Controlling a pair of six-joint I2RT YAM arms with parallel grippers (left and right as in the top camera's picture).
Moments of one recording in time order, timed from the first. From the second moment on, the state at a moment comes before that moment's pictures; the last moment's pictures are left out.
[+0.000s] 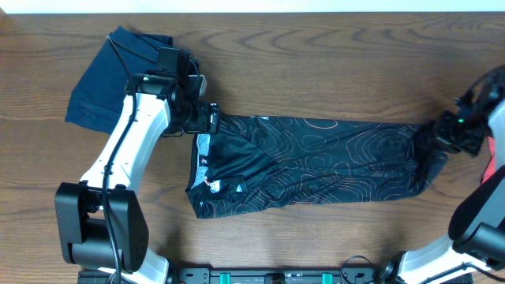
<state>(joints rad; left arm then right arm) -0.14 1.73 1.35 -0.98 0.20 -0.09 -0.42 1.79 1.39 -1.15 -0.13 0.10</state>
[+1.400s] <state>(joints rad) -0.14 1.73 1.35 -0.98 0.20 -0.09 -0.33 1.73 1.08 -0.87 -0.17 0.30</state>
